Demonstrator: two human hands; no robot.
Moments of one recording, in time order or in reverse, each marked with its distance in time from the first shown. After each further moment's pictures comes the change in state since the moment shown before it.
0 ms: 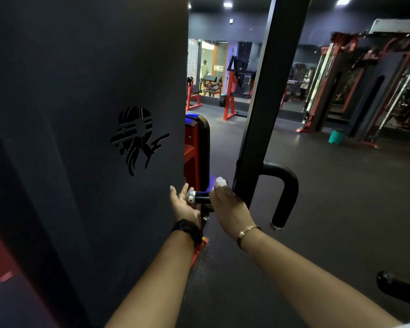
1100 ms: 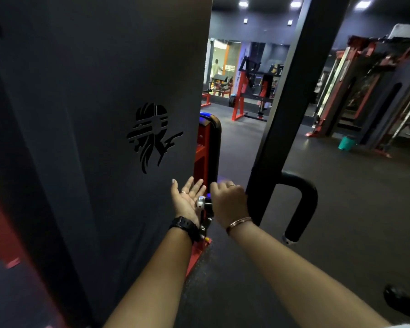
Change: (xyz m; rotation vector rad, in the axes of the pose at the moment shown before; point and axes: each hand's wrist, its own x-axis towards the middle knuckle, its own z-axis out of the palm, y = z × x) left_hand 0.003 0.028 -0.010 0.158 -0.076 0.030; right_hand 0.035 -0.020 0.004 0.018 0.260 0.054
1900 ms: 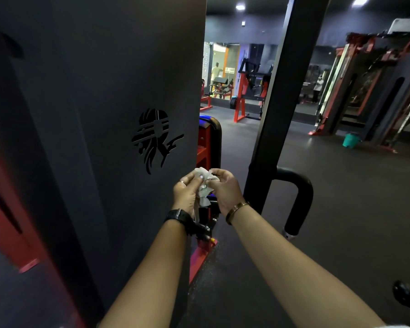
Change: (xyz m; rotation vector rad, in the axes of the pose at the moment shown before) left_hand -0.033 0.027 0.021 0.392 -0.029 0.246; right_hand 0.025 -0.013 -0.022 1.662 -0.190 1.024
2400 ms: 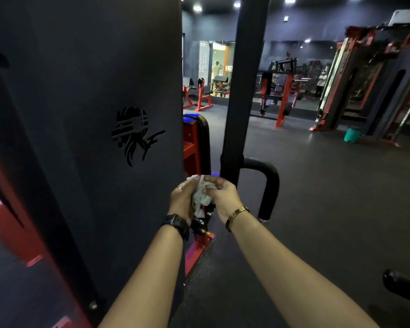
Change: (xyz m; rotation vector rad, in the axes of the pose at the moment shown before) left_hand -0.065 -0.025 0.035 -0.058 -0.056 -0.072; right_hand -0.053 -0.007 -0.064 0.071 -0.103 0.046
